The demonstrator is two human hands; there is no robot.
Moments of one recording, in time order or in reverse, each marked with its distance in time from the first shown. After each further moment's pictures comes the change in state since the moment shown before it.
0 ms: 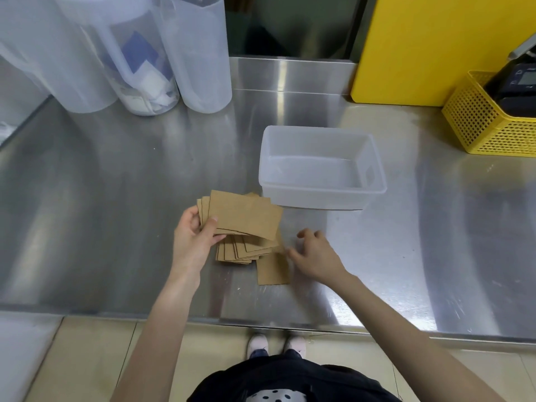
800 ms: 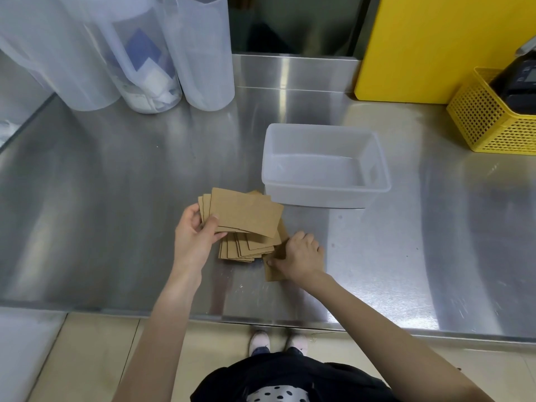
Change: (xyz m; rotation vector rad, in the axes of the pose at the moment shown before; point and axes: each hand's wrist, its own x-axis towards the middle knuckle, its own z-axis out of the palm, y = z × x) left_hand -0.002 0.004 -0.001 0.016 0.021 0.010; right_hand 0.006 -0.025 0.028 -0.178 0.058 0.082
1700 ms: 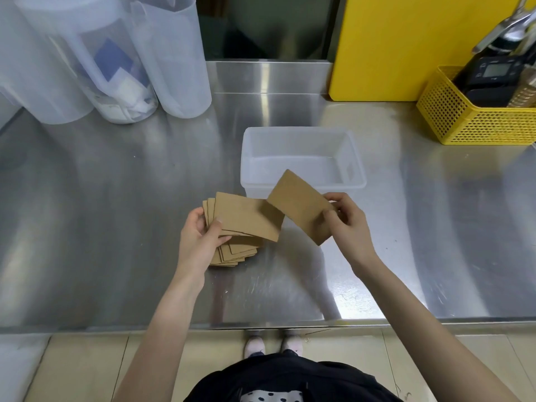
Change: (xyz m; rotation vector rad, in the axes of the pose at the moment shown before) left_hand -0.003 -0.004 0.029 -0.007 -0.124 -0.031; right_hand -0.025 0.061 -0.084 0.955 0.330 -0.134
